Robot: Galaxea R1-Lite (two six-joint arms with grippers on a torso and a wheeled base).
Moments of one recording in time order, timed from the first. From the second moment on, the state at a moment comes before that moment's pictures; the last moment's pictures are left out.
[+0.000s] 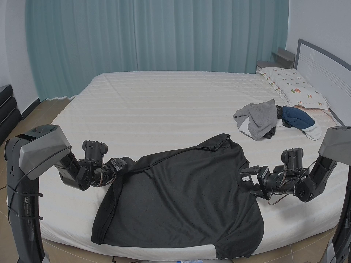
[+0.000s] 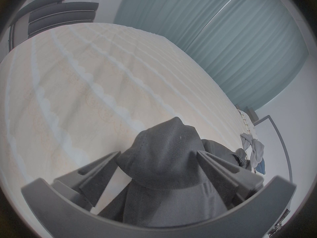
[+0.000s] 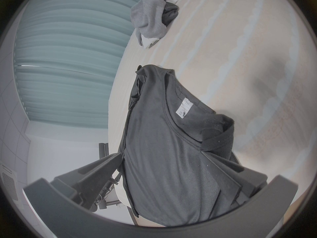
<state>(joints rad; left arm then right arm) -0.14 2.37 -1.02 -0.65 0.01 -0.79 0.16 2.19 -0.60 -0.96 0.39 1.05</state>
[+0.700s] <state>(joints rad) -0.08 2.42 -1.24 -0.68 0.07 -0.80 0.17 2.21 -0.58 -0.99 0.39 1.04</state>
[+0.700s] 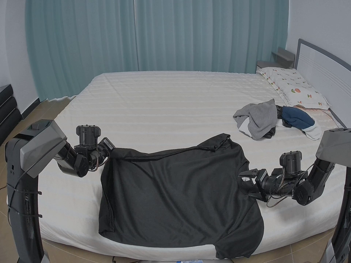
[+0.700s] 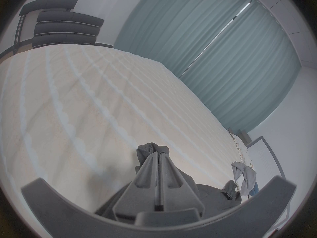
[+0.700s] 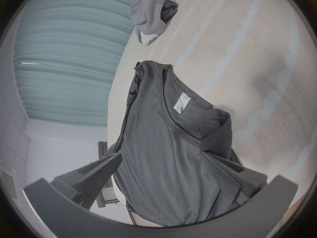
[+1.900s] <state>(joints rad) -0.04 2.39 -1.24 -0.51 -0.09 -0.93 0.19 2.24 -0.54 -1.08 0.38 1.04</state>
